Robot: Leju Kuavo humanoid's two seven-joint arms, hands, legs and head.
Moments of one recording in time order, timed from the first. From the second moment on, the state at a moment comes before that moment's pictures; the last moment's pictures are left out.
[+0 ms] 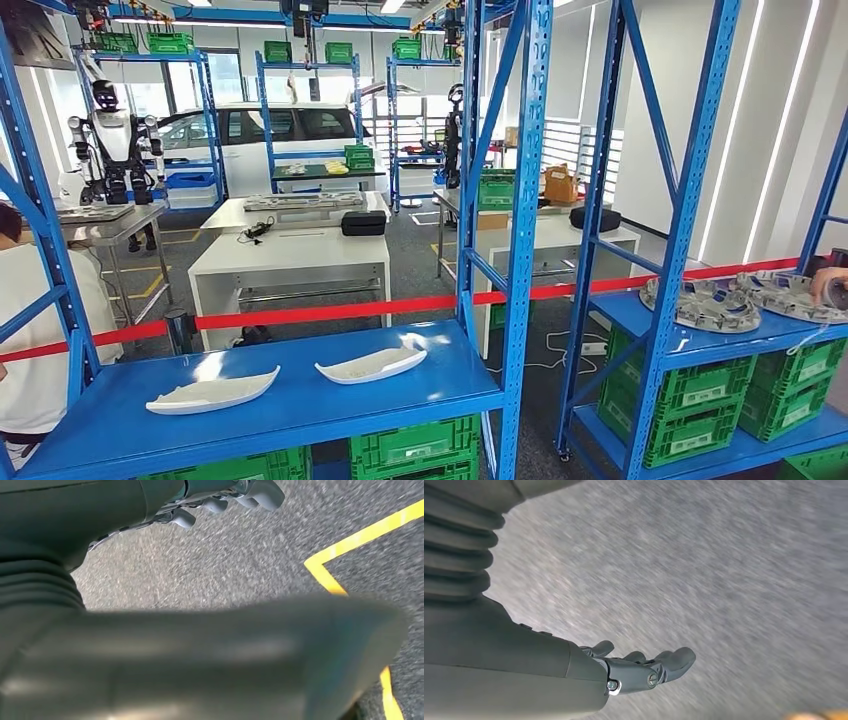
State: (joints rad) left arm 0.01 -0.05 0.00 -0.27 -0.20 0.17 -0.12; right arm -0.06 0.01 -0.87 -0.32 1.01 -0.15 -0.31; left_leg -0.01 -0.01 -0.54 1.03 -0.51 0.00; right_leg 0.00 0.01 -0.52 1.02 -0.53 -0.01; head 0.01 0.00
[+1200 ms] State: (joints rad) left arm -0.12 0.04 0.05 -0.21 -0.40 0.21 -0.13; right arm -0.43 -0.17 -0.19 -0.87 1.19 -0.07 -0.53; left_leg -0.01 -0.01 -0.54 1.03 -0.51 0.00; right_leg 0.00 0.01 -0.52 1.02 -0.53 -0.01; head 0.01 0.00
